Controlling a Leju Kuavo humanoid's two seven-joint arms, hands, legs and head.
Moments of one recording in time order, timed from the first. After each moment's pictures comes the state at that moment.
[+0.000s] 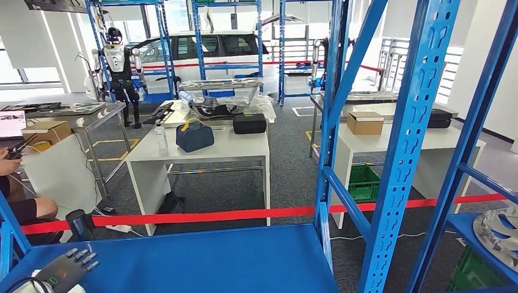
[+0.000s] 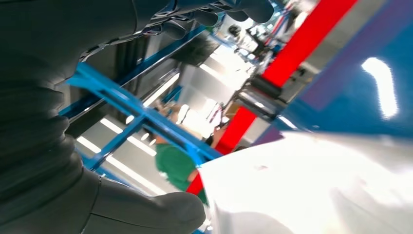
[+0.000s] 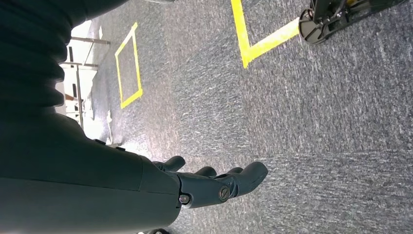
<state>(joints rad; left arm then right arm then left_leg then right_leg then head) -1.02 0.40 -0.74 -0.24 -1.51 0.08 -0.33 -0.08 0.16 -1.01 -0.17 1.09 -0.02 0.14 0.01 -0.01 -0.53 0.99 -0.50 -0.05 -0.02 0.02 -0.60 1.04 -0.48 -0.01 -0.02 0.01</state>
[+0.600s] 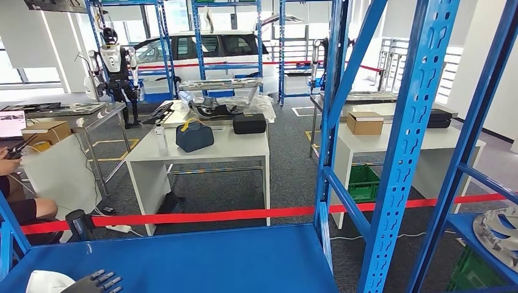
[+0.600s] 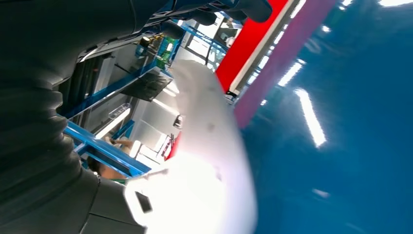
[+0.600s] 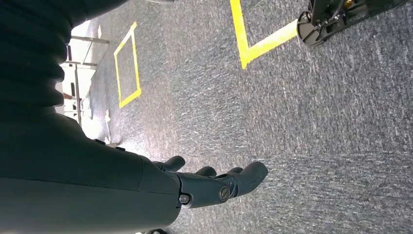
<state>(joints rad) -0.93 0.37 -0.79 -0.24 -1.51 0.22 -0.47 -0.08 0.16 -1.01 -0.17 1.09 -0.01 0.14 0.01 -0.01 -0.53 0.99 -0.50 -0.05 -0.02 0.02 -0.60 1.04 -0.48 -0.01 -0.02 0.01</state>
